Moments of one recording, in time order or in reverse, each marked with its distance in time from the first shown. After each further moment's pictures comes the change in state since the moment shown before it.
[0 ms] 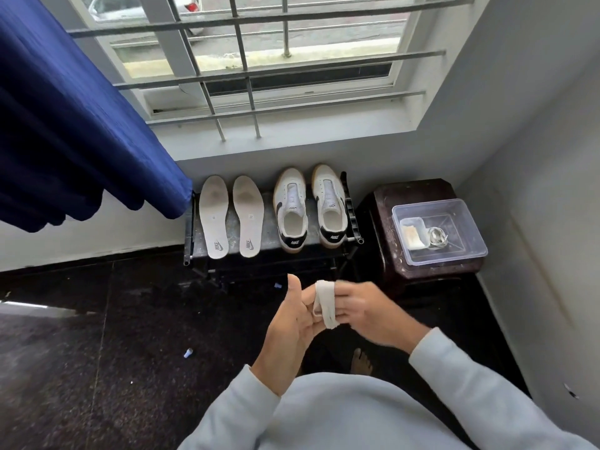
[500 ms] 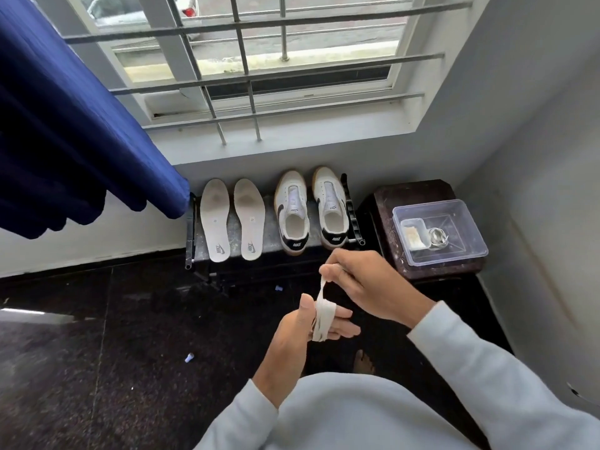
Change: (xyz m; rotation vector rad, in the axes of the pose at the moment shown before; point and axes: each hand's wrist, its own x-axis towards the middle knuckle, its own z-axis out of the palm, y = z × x) left_hand 0.001 -0.013 -0.016 0.247 0.015 -0.038; right_hand 0.019 -0.046 -0.033 -0.136 0.146 -0.032
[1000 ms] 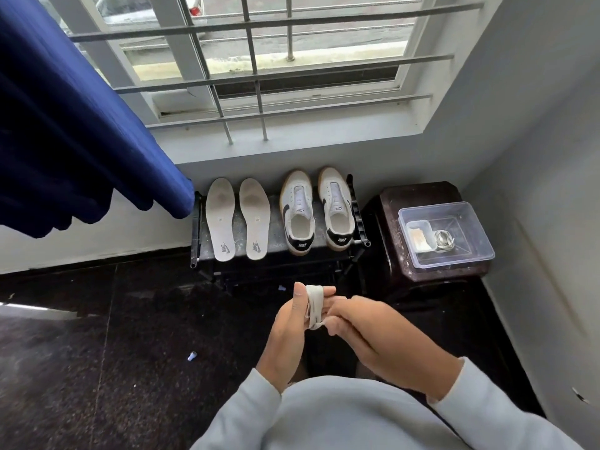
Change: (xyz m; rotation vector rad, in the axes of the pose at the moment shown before) left_hand -0.006 0.004 -0.008 -0.049 0.200 0.059; right_hand -0.051 -0.024 0.028 -0.099 -0.073 -0.125
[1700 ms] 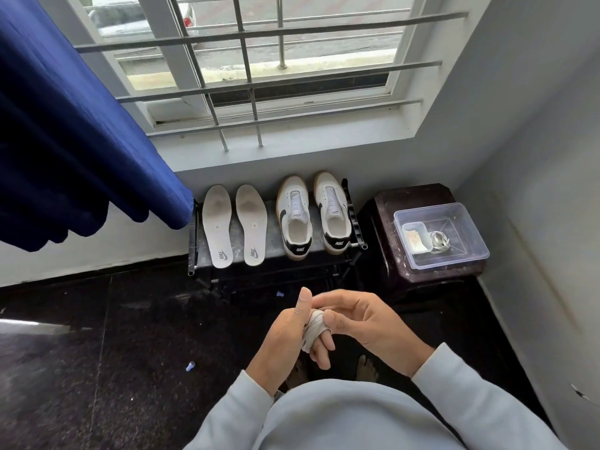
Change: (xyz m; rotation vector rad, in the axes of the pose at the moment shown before) left_hand 0.011 -0.006 -0.020 0.042 -0.299 -0.086; right_hand 0.015 0.018 0.022 0.959 0.038 0.216
